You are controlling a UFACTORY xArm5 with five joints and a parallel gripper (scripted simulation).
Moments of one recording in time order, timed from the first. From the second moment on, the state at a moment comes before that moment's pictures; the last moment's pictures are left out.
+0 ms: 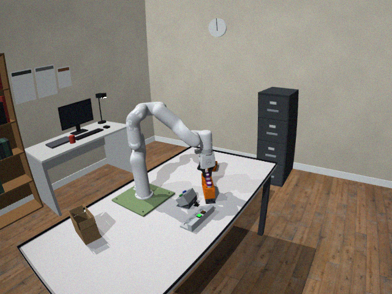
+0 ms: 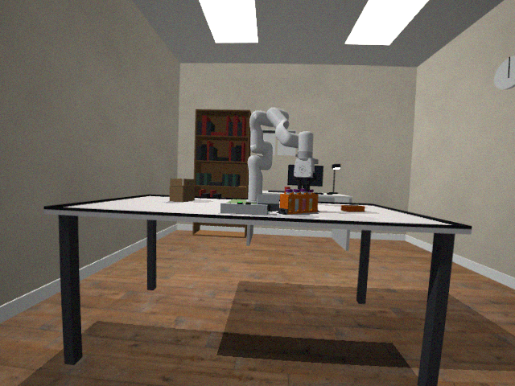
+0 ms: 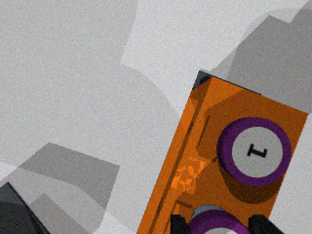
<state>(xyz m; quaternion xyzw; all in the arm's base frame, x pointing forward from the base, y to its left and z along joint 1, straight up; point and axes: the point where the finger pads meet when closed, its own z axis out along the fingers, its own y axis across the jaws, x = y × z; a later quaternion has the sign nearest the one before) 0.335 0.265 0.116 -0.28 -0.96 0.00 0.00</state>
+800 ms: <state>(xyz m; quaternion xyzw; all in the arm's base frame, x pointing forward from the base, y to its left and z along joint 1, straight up) 0.335 0.265 0.116 -0.57 -0.82 0.00 0.00</state>
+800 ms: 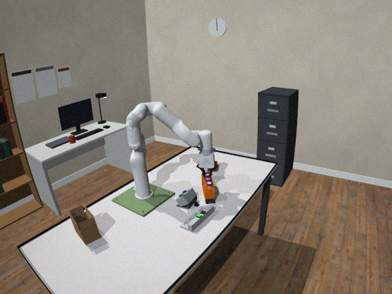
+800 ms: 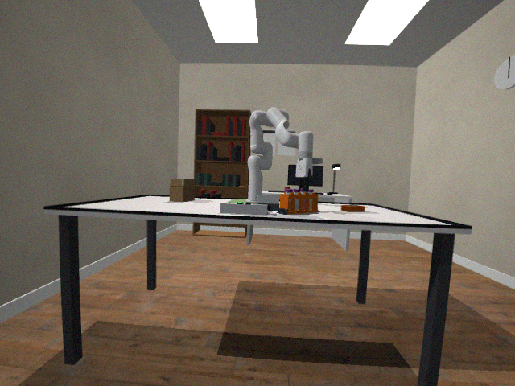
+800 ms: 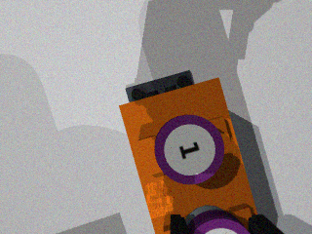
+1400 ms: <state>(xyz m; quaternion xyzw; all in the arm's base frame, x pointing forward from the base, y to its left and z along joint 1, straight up) 0.334 0.264 0.113 -0.61 -0.79 0.00 0.00</state>
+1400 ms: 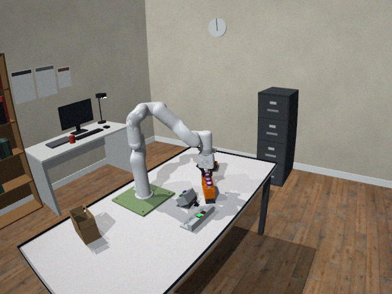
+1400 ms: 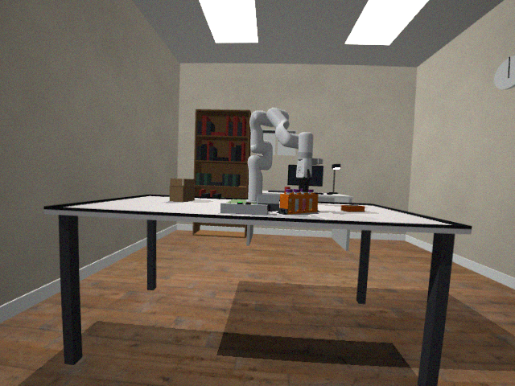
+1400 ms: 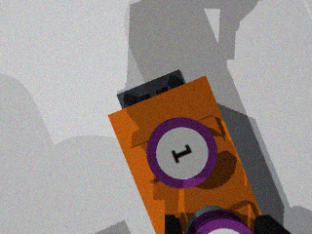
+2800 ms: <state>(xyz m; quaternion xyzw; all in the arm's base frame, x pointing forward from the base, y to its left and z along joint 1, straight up) 0.334 0.265 0.116 -0.27 -0.96 0.00 0.00</state>
